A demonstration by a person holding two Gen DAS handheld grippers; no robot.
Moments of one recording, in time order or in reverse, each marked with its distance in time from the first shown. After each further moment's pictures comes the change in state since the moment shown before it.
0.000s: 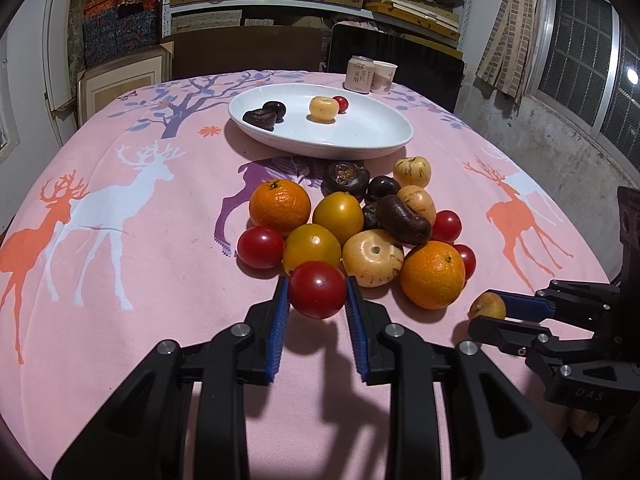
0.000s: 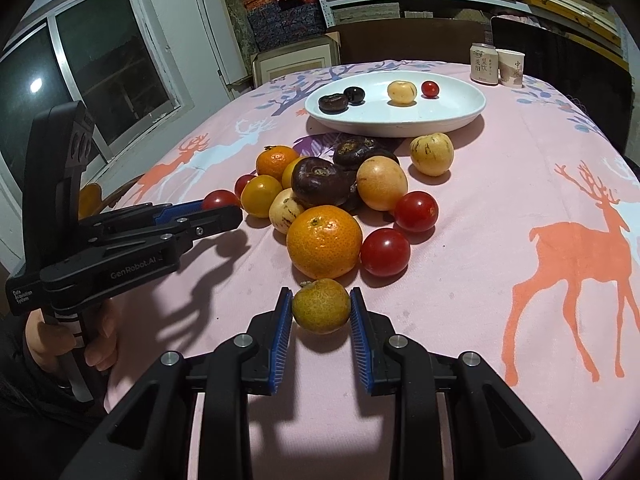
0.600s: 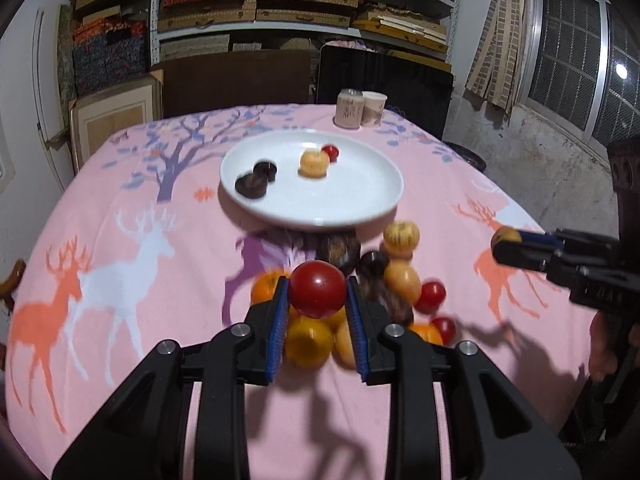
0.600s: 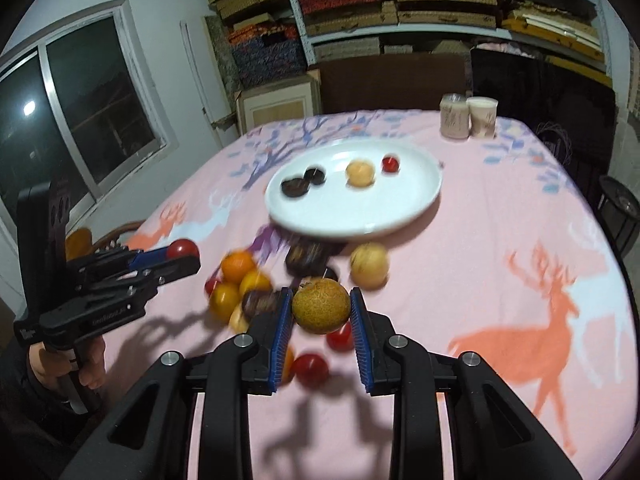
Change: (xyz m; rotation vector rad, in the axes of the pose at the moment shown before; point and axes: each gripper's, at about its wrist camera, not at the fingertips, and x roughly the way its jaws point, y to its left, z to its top) left arm -0.015 -0.005 0.074 0.058 -0.062 -0.012; right arm -0.043 -0.047 0.092 0.024 -0.119 -0.049
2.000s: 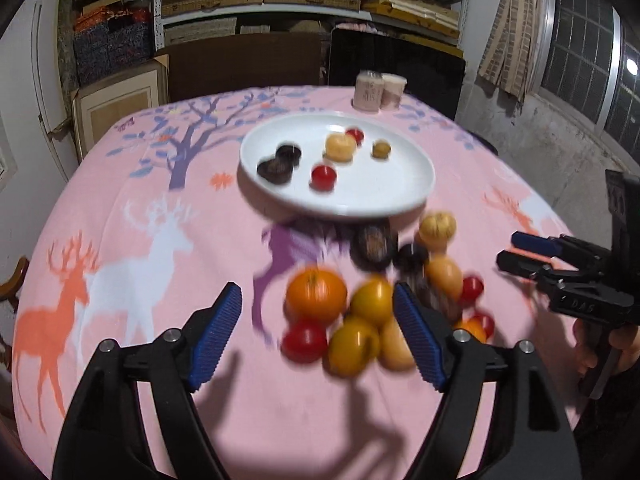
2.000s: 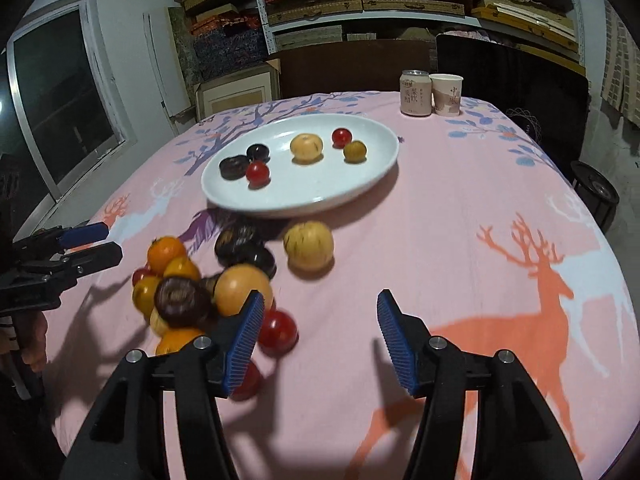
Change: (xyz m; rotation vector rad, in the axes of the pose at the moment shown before) left arm 0.018 0.026 -0.020 -0.001 0.079 0.035; right arm 0.038 -0.021 -0.044 0.047 0.032 -0.130
